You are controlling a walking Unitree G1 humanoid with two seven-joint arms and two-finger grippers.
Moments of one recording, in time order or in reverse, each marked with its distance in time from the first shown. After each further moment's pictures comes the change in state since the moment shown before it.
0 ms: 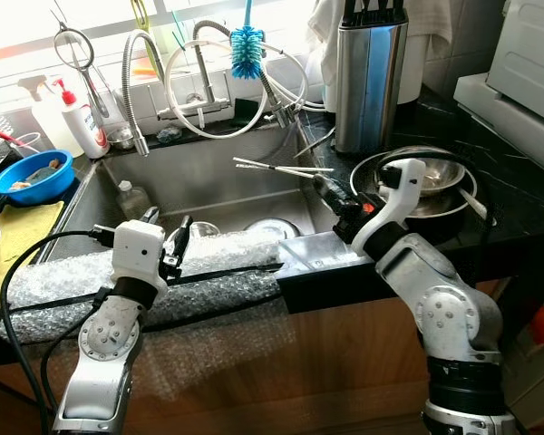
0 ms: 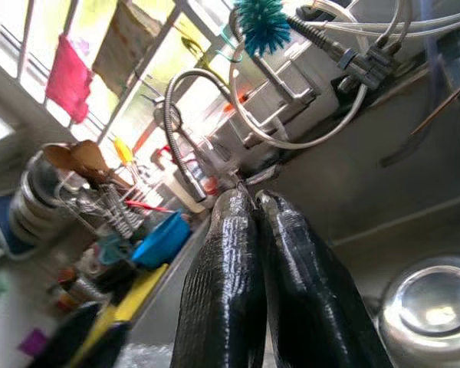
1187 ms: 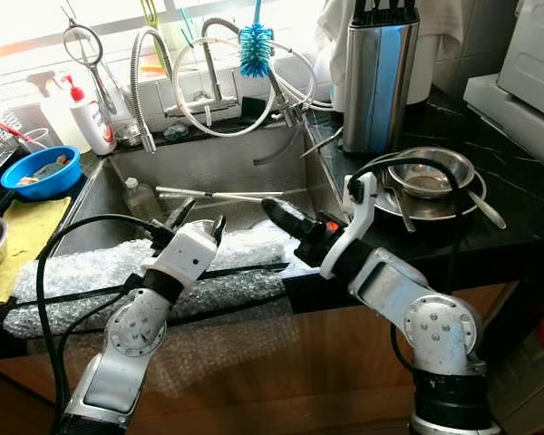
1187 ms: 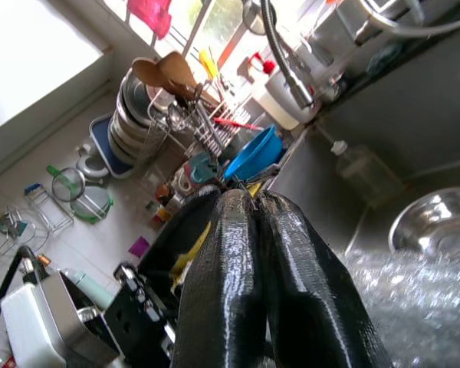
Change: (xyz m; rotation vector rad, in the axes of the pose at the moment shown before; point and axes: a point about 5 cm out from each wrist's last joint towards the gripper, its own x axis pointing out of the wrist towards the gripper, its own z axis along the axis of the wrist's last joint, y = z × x) left arm 0.011 -0.024 0.017 0.264 -0.113 -0.116; right arm 0.005 0.042 -0.038 0.112 0.212 0.203
